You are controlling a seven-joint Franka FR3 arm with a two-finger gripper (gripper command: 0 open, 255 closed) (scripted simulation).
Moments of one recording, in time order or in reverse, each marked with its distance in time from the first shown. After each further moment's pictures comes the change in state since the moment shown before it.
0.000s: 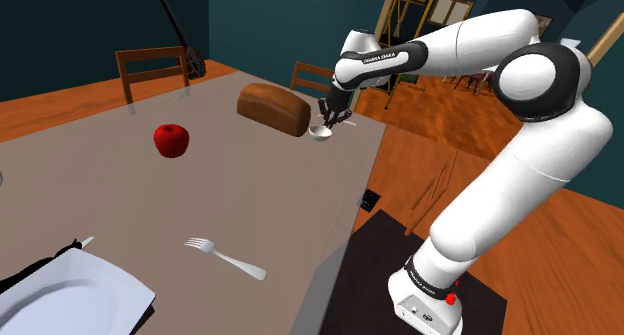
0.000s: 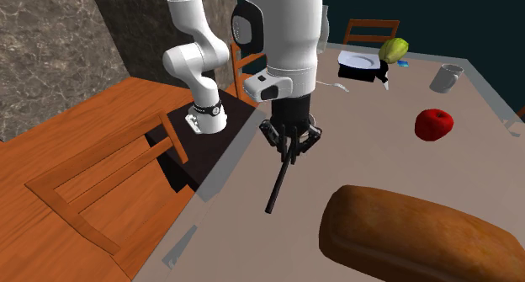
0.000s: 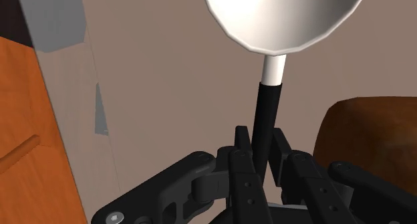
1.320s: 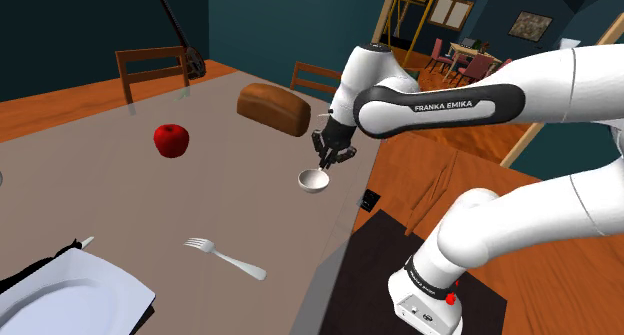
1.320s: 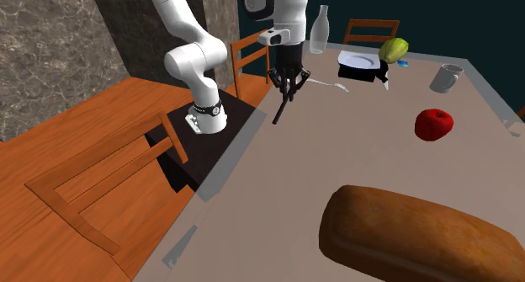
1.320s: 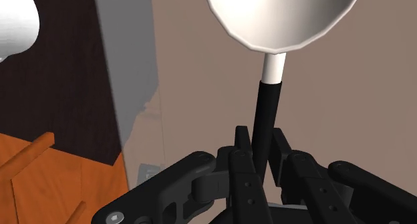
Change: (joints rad) arm 0.199 -0.536 0.256 -0.479 0.096 -0.070 0.371
